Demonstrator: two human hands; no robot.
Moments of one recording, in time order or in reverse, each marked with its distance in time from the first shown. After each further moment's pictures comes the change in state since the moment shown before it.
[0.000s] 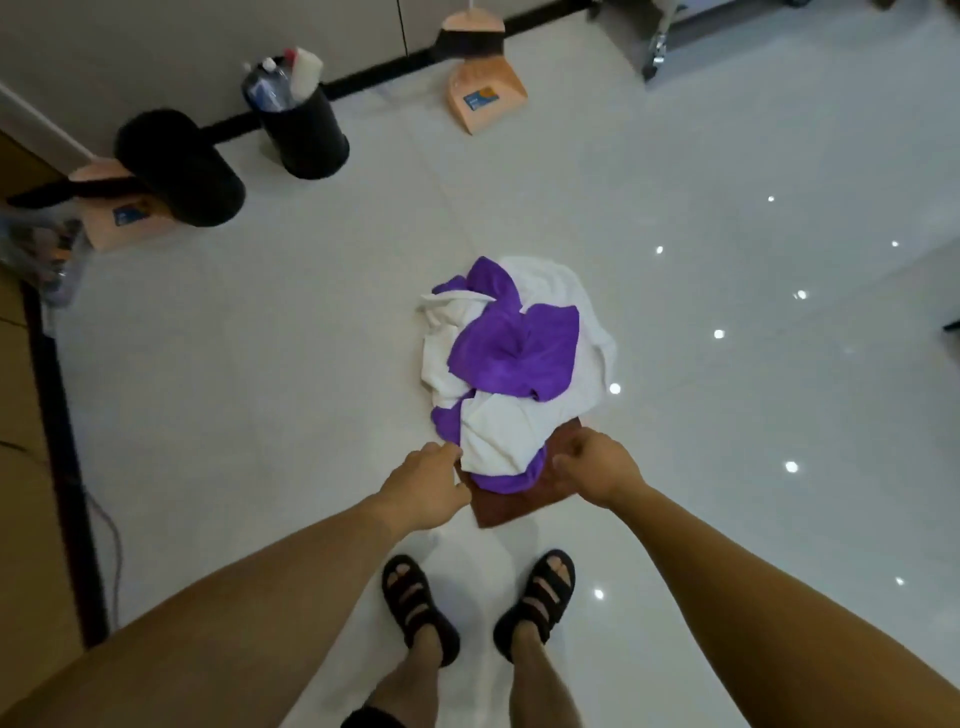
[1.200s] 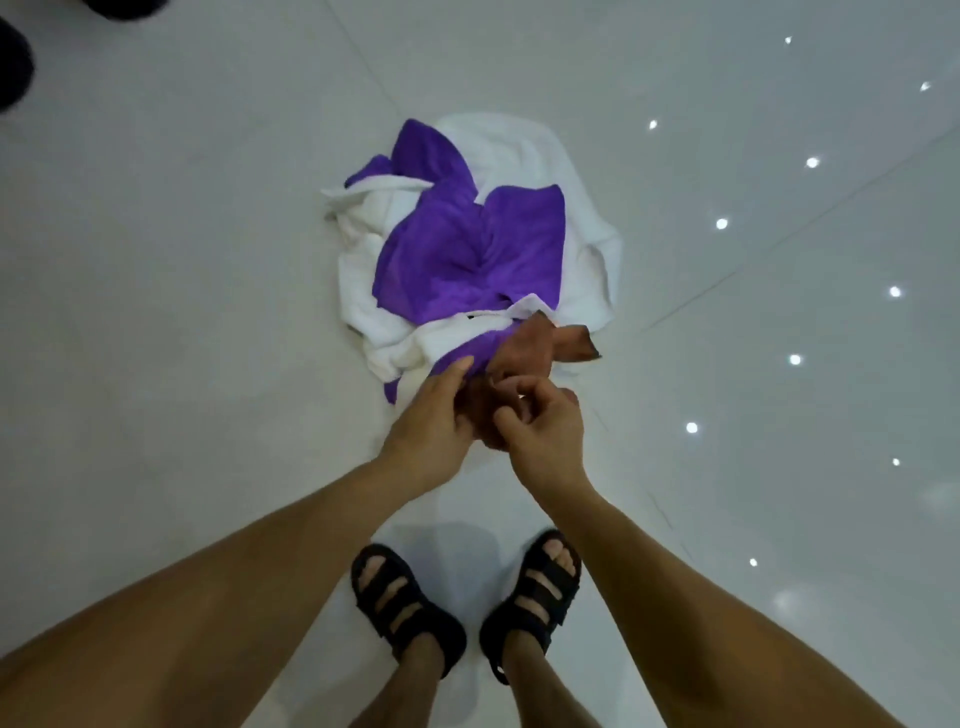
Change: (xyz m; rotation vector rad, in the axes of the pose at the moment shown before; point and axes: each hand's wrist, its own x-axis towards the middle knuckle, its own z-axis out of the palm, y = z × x) left_hand 0.235 0.003 0.121 -0.309 0.137 0.219; right_hand 0.163 0.056 0.123 0.861 0.306 -0.117
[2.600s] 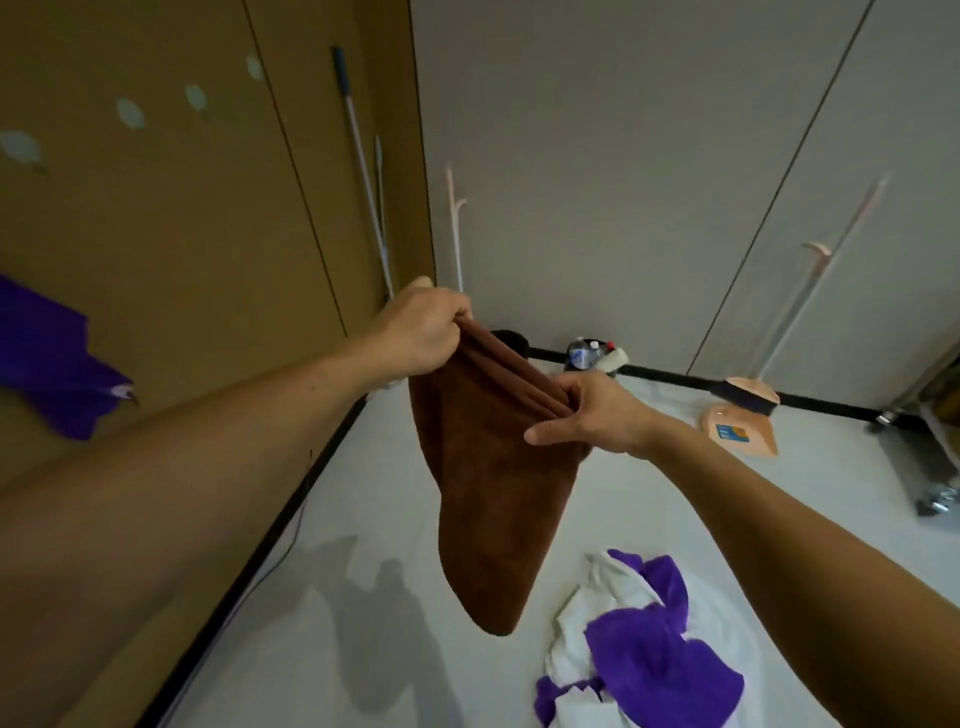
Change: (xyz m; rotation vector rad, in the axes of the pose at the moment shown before) left_hand -0.485 0.198 -0.566 0.293 1.020 -0.153; right_hand -0.275 -0.620 0.148 -0.695 -1.214 -0.815
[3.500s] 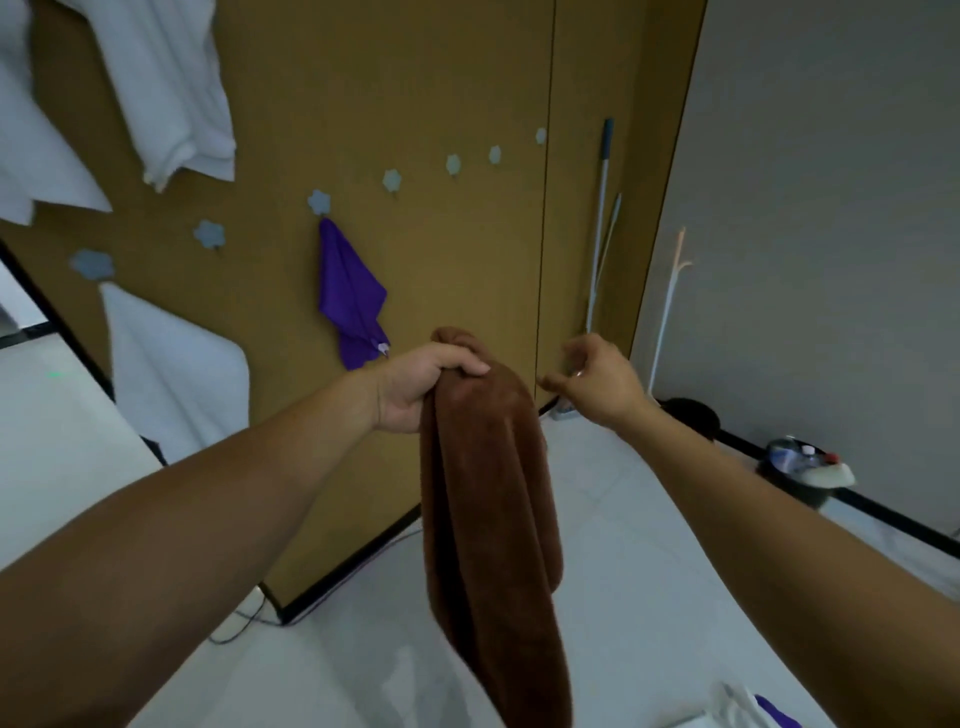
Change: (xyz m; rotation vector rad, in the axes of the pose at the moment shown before) left_hand -0.197 -0.063 -0.077 -1.387 -0.032 -0.611; right_hand 0.074 -0.115 0.119 -0.301 0.152 -0.192
